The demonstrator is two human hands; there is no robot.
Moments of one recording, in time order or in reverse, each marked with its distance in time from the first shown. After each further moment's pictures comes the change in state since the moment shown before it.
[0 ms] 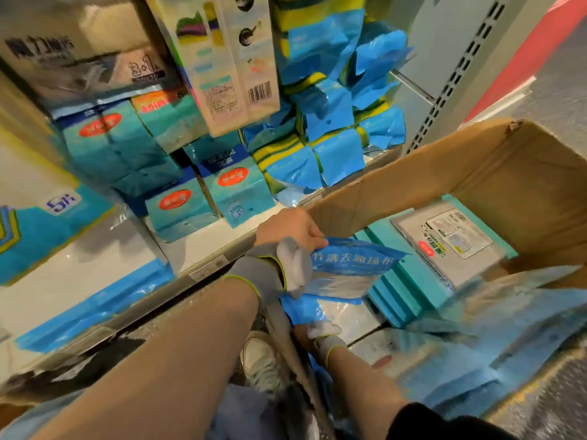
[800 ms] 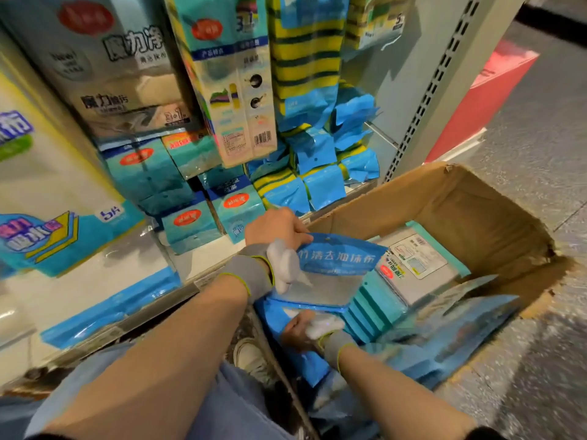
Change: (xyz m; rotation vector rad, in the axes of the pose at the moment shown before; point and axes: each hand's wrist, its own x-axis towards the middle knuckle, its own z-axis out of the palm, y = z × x) left_hand -0.059 0.030 -0.044 0.029 0.157 -0.013; right_hand -0.087 -0.009 -0.042 0.004 0.074 -0.190
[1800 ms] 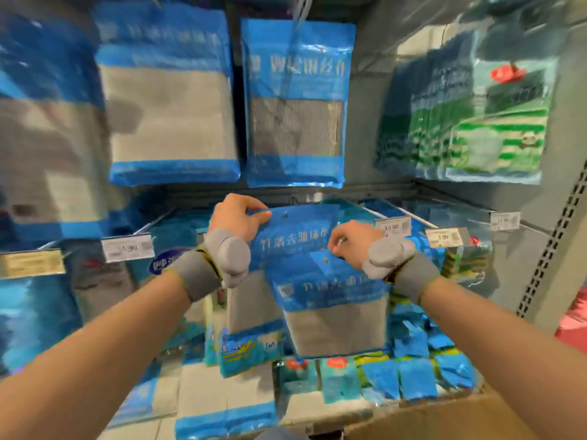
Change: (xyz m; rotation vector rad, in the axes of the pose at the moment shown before) left_hand -0.209 -0.061 -0.341 -0.413 0.950 -0.142; right_hand -0.338 -0.319 -0.200 -0.570 0.810 -0.803
